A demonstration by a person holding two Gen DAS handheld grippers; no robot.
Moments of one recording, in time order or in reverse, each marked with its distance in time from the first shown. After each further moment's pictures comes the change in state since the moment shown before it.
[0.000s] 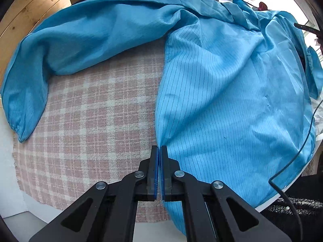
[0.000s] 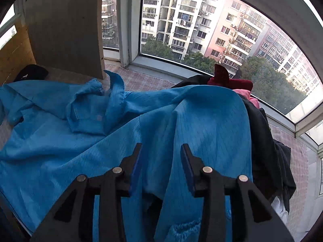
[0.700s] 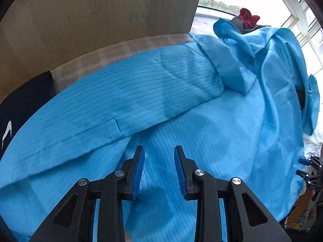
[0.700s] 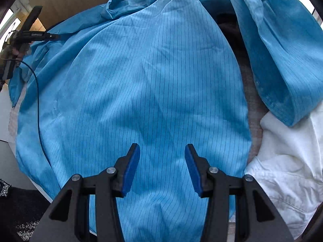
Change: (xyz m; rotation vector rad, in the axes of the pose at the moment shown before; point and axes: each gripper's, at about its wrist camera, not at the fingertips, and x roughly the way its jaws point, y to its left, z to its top) left arm 0.087 -0.070 0.271 0.241 -0.013 -0.060; right arm 0.003 0.101 -0.222 0.262 0.262 0.113
